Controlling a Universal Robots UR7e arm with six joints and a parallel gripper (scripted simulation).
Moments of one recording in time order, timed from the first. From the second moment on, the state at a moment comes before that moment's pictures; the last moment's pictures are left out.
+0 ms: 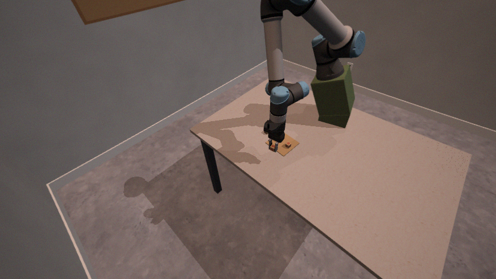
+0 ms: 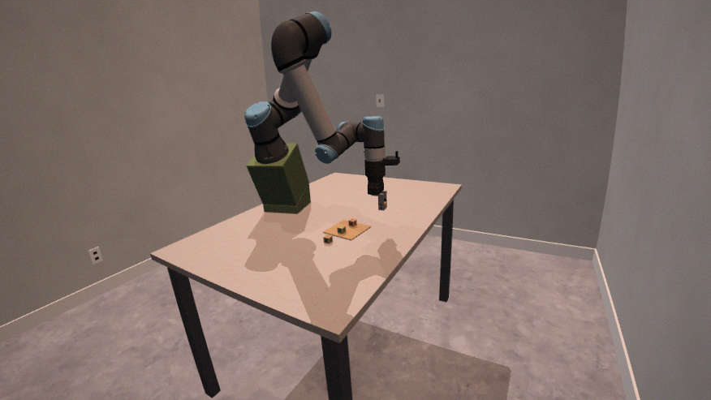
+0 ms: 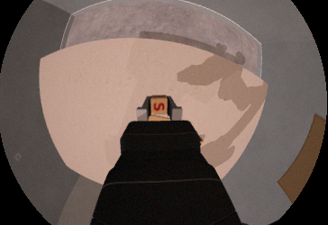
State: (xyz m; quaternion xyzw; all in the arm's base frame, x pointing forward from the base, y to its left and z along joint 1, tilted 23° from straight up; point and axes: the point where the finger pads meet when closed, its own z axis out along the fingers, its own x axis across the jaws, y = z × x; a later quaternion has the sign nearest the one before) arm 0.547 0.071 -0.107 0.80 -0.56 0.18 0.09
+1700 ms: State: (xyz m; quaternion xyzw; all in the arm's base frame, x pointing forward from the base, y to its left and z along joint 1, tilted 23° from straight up) arm 0.483 0.038 -0.107 0.95 -0.25 0.13 0.15
